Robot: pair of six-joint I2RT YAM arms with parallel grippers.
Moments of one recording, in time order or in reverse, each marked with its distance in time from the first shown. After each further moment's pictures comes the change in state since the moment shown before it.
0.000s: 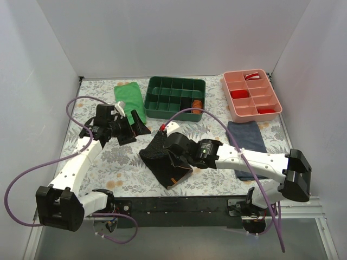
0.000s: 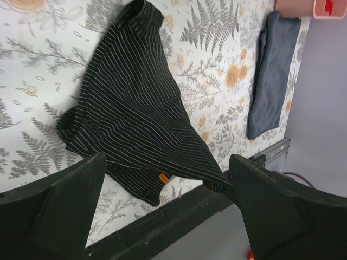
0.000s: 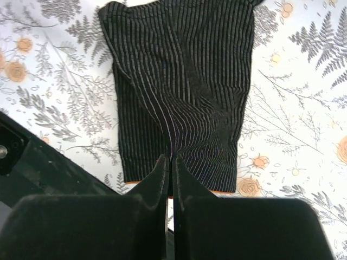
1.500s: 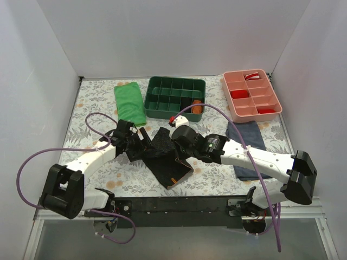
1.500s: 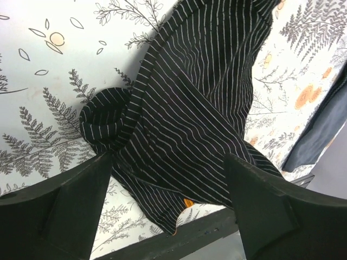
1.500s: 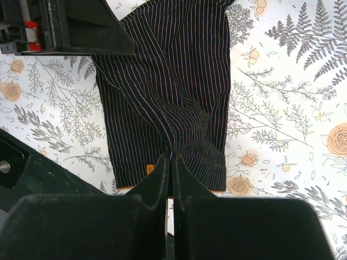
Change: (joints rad) left arm -0.197 0.121 -0.256 0.209 -0.226 -0.274; right arm -0.099 -0.046 -0.039 0.004 -0.048 0.032
